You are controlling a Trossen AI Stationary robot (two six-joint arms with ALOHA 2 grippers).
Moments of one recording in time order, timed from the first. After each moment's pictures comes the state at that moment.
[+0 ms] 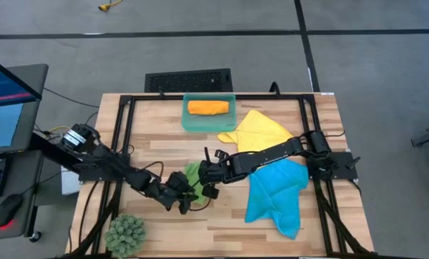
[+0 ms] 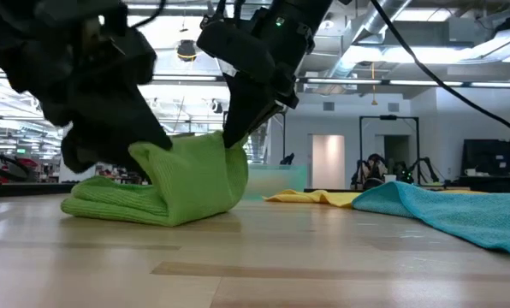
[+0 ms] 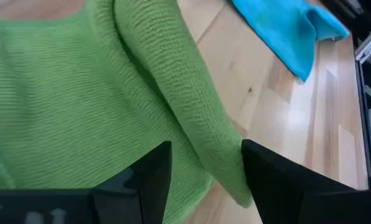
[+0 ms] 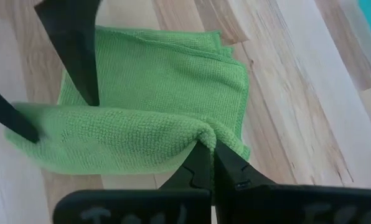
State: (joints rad) left arm -0.51 1.61 0.61 0.30 -0.43 -0.99; right arm 0.23 2.08 1.62 -0.64 0.29 0.39
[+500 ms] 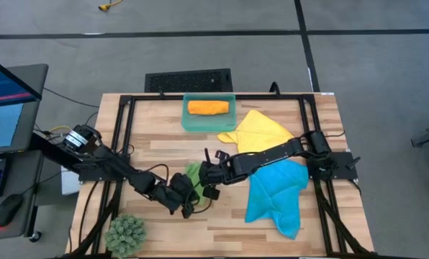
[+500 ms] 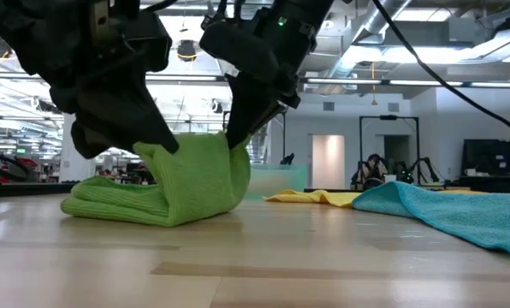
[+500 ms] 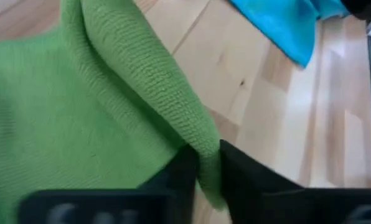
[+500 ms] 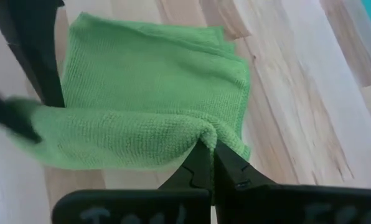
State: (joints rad) left arm -0.52 1.63 0.74 0.12 -0.43 -0.92; right arm 0.24 2.08 1.62 -0.66 0.29 0.39
